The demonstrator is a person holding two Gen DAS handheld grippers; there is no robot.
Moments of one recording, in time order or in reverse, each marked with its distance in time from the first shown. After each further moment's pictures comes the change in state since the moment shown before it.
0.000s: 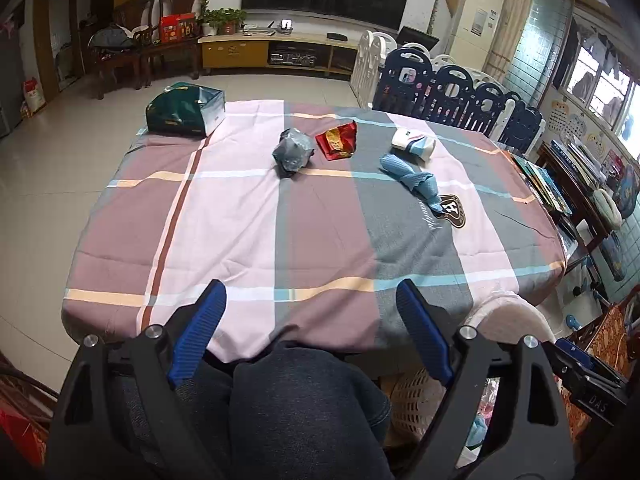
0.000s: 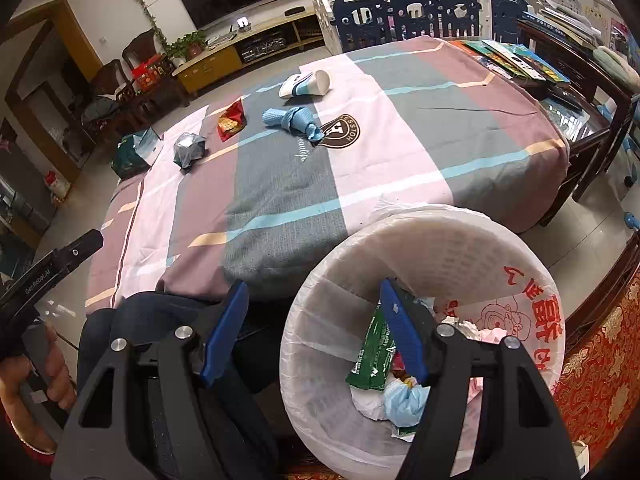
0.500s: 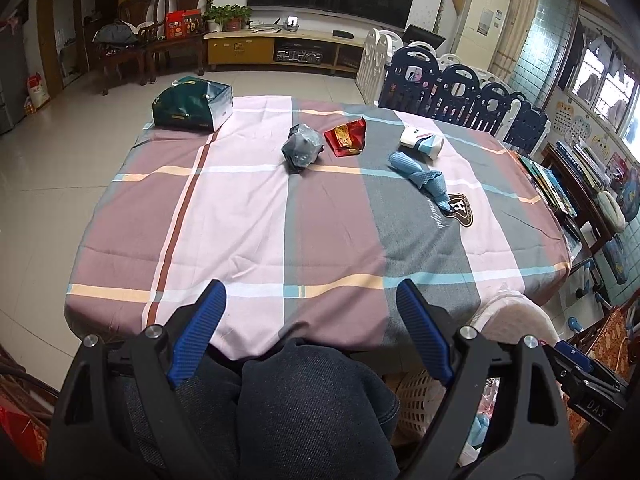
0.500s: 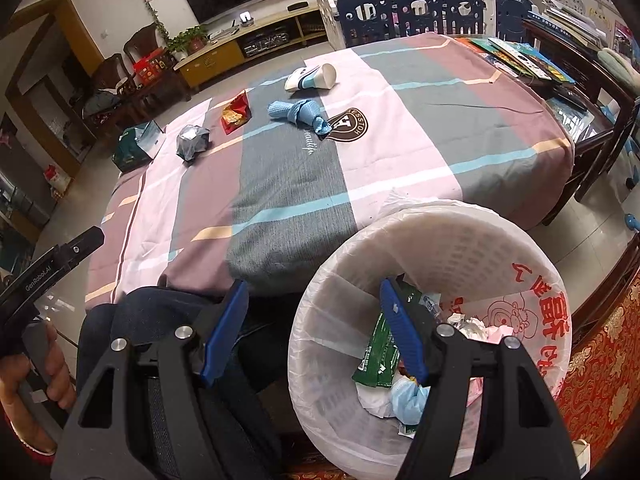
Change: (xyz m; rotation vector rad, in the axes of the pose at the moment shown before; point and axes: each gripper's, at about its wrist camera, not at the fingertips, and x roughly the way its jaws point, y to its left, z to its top) left arm 0.003 0.006 -0.001 -0.010 0.009 0.013; right arm 0.006 0.009 -0.003 -0.004 0.014 -0.001
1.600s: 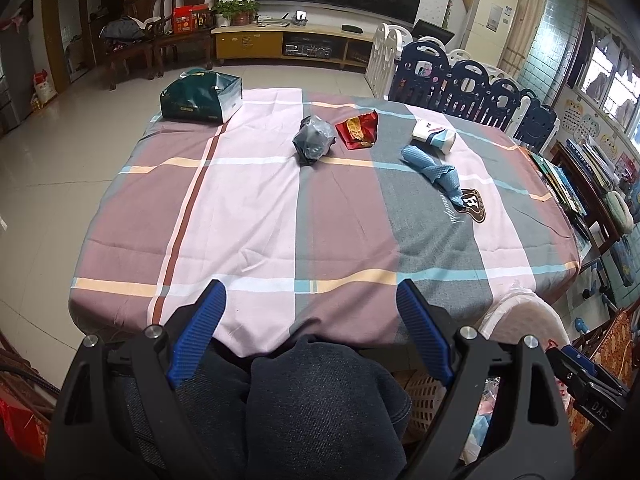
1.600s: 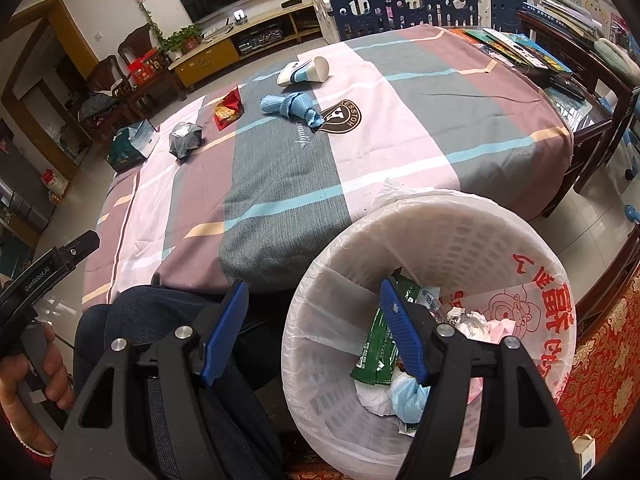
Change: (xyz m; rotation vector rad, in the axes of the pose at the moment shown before) left arm 0.009 0.007 -0.003 -0.011 0.022 0.034; right arm 0.008 -0.008 -0.003 0.019 0.013 -0.002
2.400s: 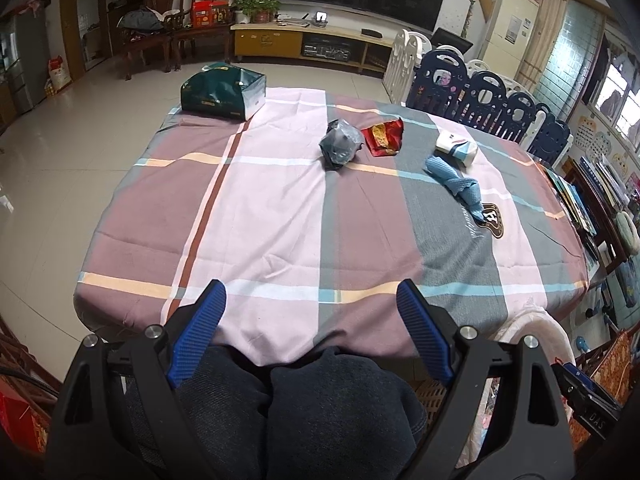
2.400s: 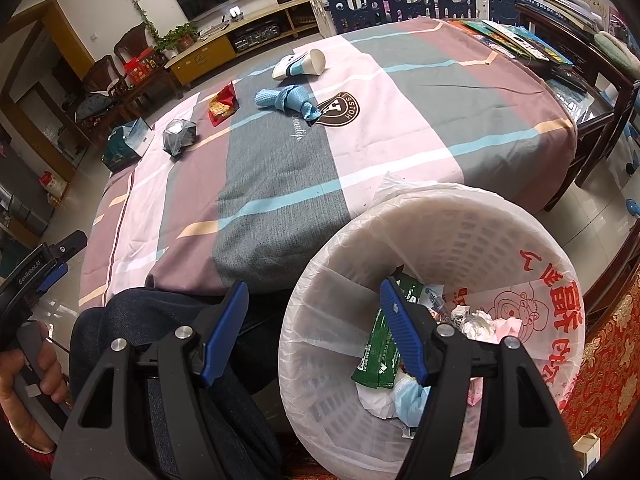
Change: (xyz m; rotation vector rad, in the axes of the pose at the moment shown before) left arm 0.011 0.023 0.007 -0.063 -0.004 0.032; right arm 0.015 -0.001 0.001 0.011 0.017 -0.001
